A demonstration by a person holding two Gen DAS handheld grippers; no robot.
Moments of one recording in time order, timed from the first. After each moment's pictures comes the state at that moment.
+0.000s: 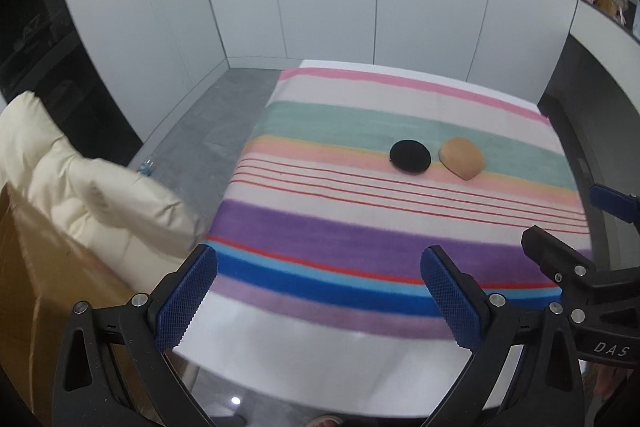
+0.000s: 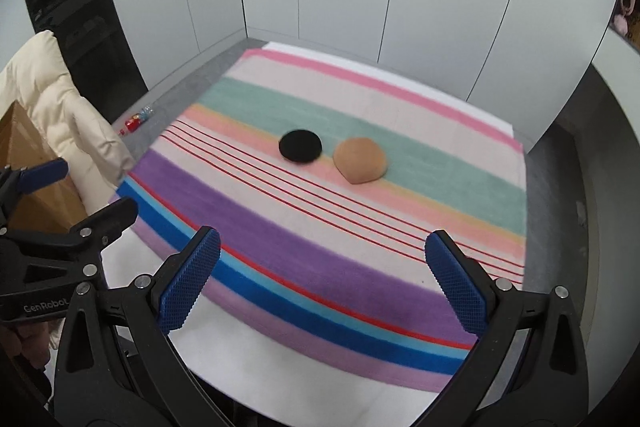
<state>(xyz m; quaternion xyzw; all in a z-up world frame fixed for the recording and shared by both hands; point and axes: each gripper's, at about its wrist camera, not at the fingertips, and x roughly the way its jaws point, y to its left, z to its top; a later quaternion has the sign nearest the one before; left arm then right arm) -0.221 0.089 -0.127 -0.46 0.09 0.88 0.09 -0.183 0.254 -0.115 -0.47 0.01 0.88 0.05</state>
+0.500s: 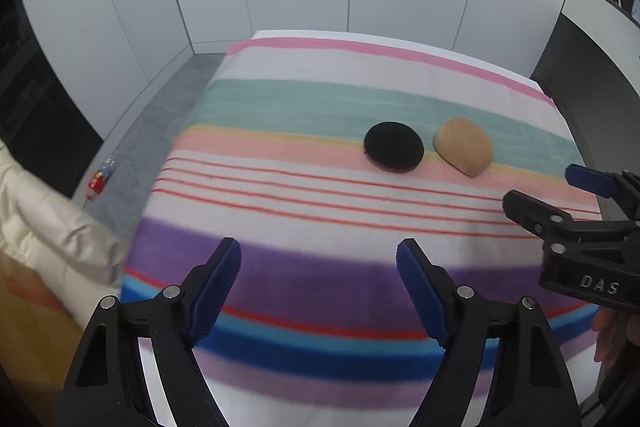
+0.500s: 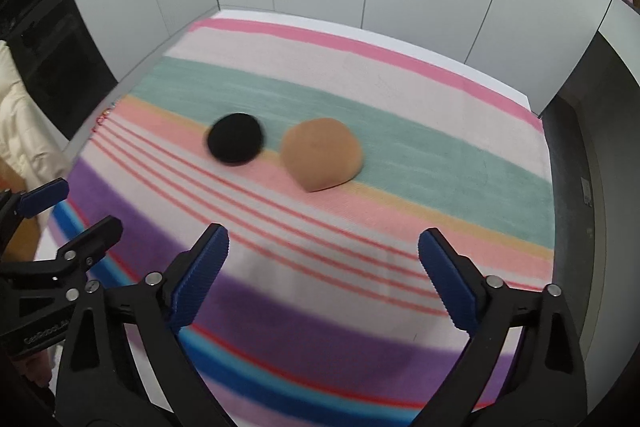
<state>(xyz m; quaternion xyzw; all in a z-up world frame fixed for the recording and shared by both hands) -0.280 0.133 -0.201 -0.48 0.08 0.86 0.14 -0.257 0.314 -0.196 -0.50 0.02 0.86 0.07</state>
